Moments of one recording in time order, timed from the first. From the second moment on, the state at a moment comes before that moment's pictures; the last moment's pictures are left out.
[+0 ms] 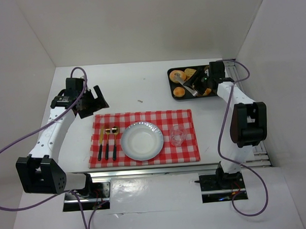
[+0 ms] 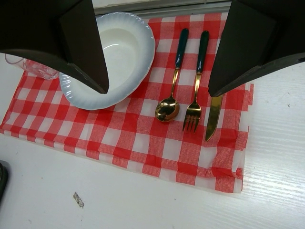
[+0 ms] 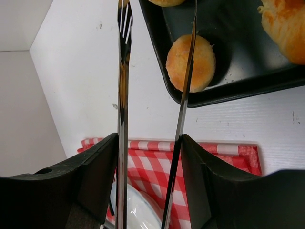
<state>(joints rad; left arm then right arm) -0.05 1.32 1.20 -0.77 0.11 -0.48 0.02 1.77 1.30 -0.27 -0.40 0.77</state>
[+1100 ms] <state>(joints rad) -0.05 1.33 1.20 -0.77 0.11 -0.48 0.01 1.91 1.34 -0.17 -0.46 0.83</state>
